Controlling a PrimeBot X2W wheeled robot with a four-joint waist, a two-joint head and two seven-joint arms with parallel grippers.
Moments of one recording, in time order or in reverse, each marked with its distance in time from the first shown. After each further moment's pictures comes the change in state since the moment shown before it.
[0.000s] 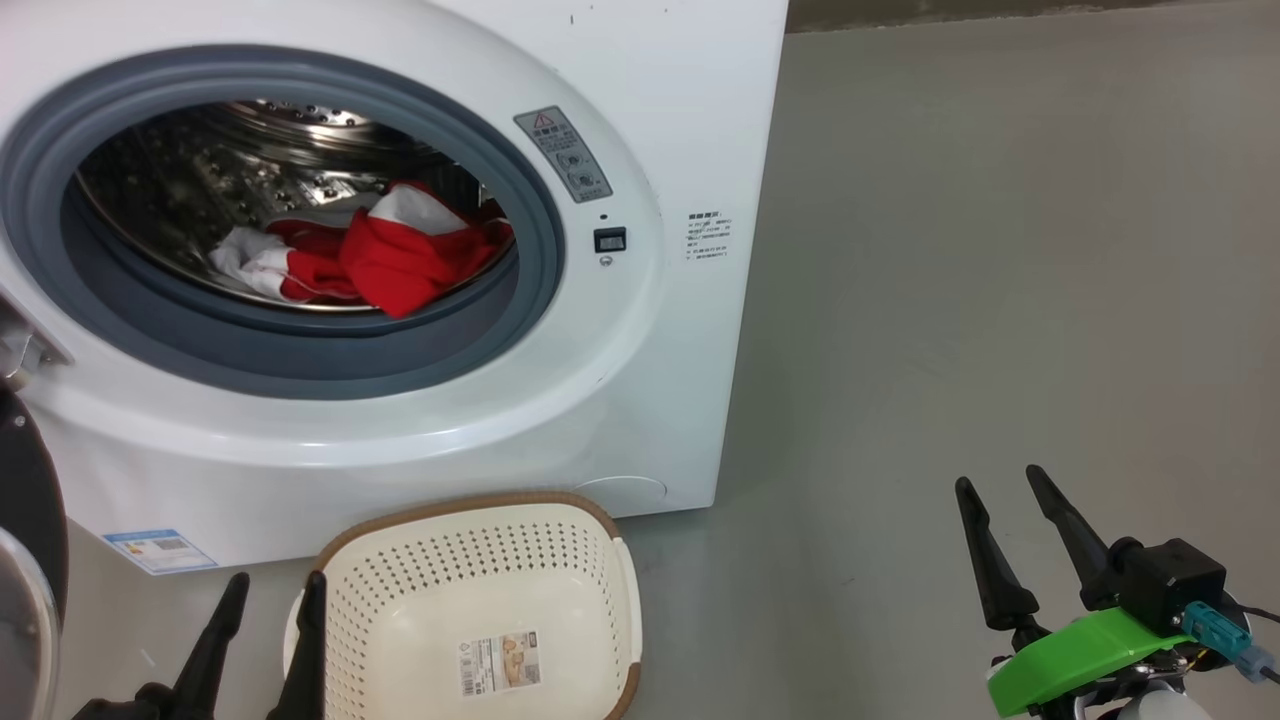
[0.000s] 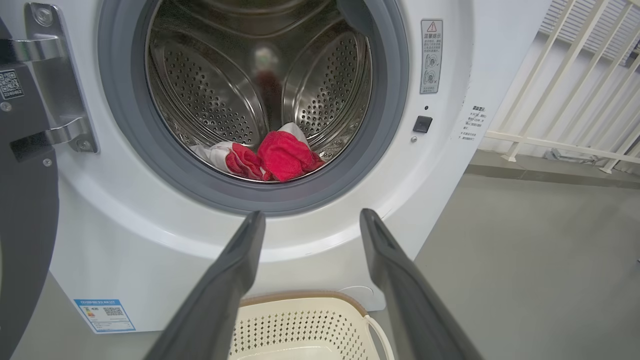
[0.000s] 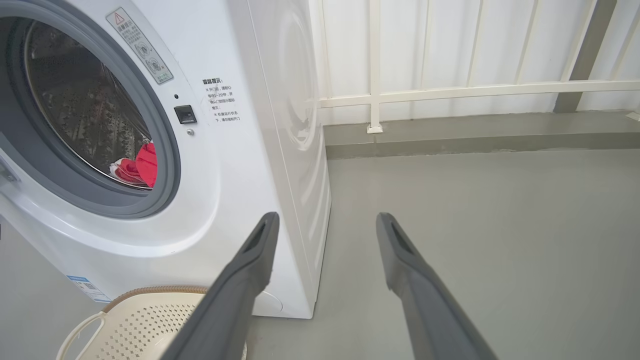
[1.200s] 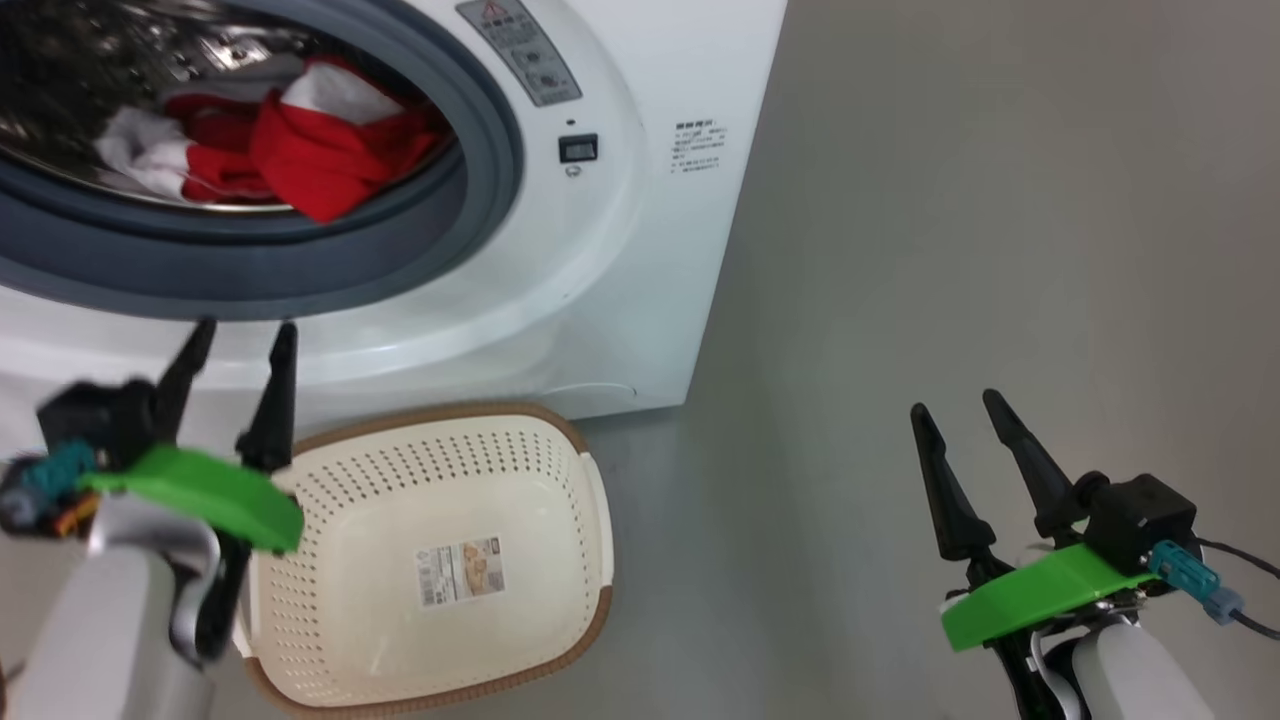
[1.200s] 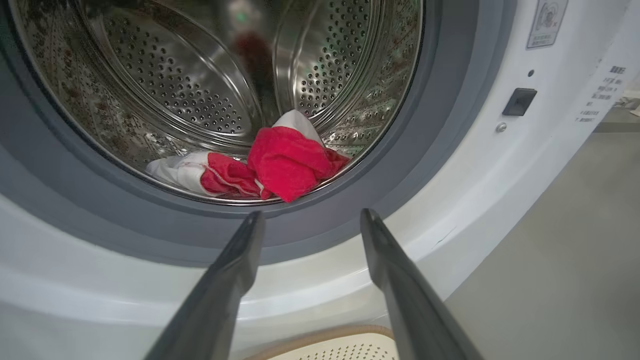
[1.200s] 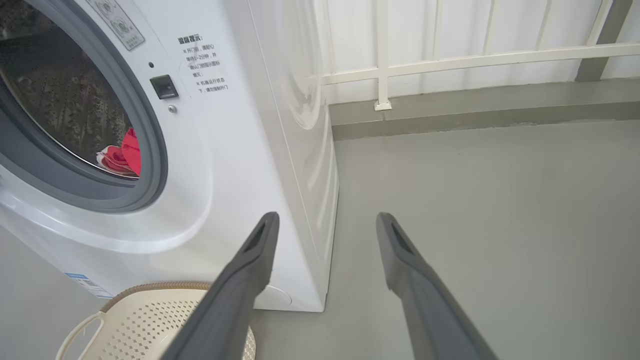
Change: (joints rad) left arm -0.542 0.066 -0.086 0.365 0.026 0.000 0.100; right arm -0.099 0.052 0.027 -0.026 -0.005 0.000 0.000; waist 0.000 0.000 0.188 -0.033
